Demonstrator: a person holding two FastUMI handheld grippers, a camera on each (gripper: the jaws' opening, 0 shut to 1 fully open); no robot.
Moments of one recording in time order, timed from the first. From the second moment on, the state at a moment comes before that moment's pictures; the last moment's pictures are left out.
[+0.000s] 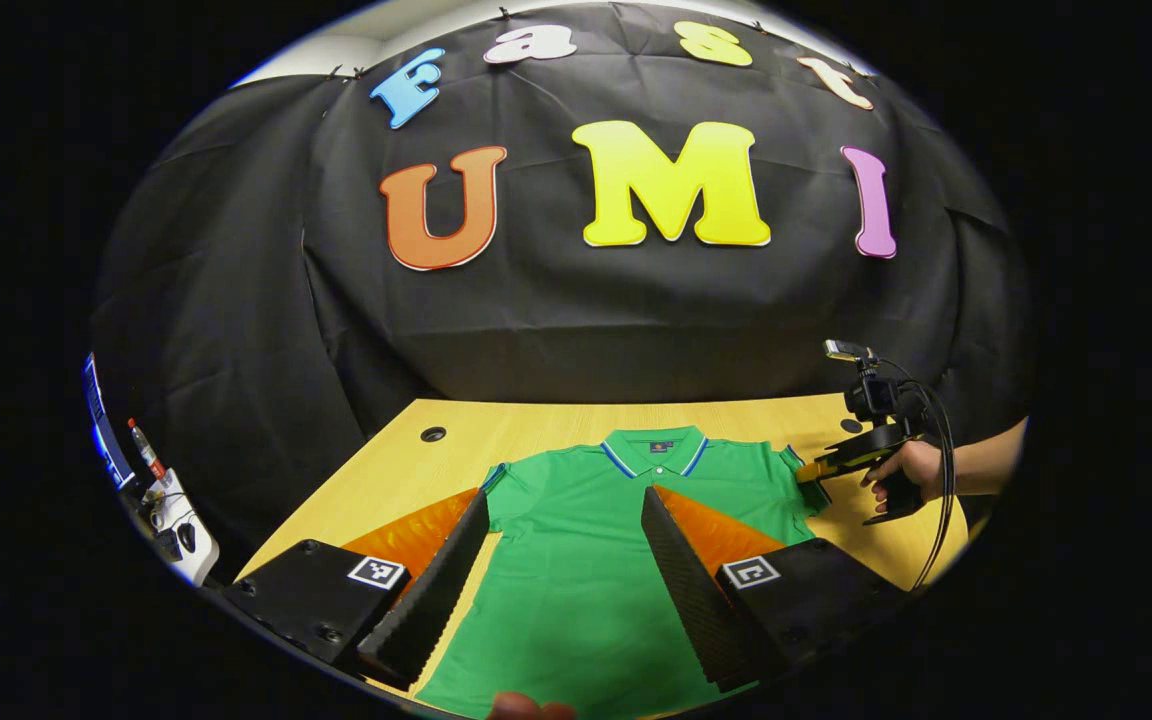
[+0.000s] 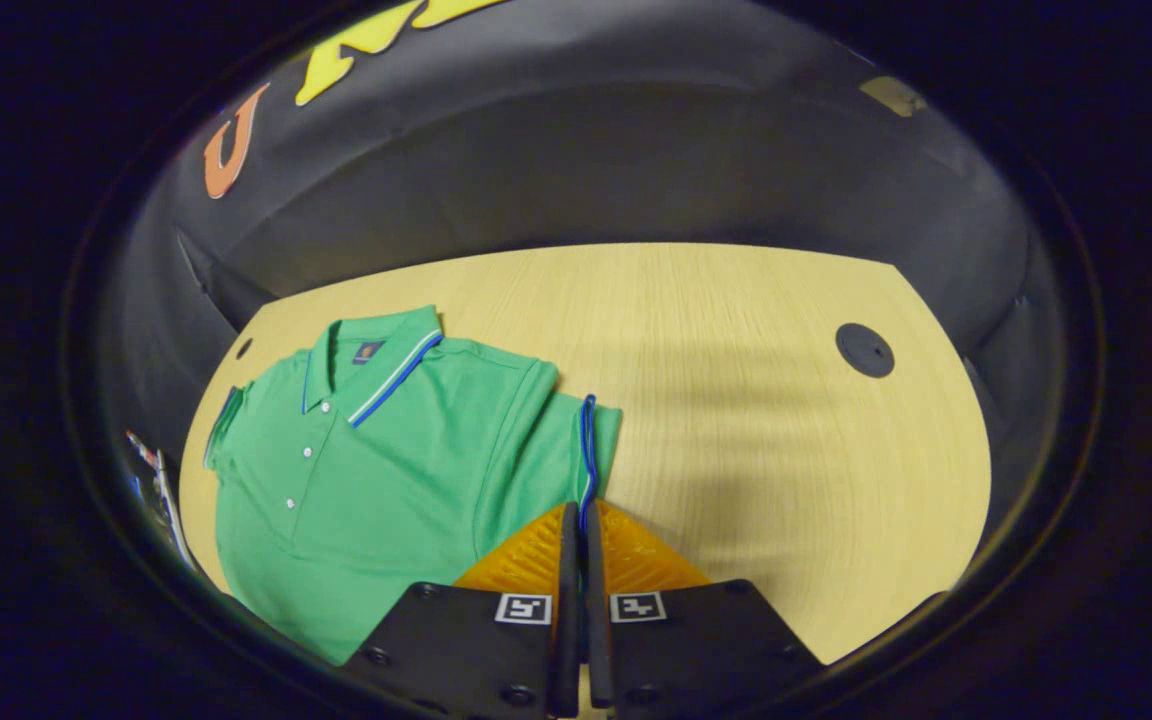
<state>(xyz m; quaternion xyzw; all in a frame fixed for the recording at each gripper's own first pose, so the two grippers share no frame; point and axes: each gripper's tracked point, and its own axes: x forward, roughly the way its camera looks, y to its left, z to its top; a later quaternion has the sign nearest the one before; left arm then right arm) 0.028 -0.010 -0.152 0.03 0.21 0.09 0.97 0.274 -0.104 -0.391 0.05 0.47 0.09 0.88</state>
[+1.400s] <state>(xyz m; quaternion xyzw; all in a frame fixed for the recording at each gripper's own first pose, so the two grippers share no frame) -0.041 0.133 -0.187 -0.05 0.23 0.18 0.96 0.272 0.034 -0.320 0.04 0.44 0.05 0.90</state>
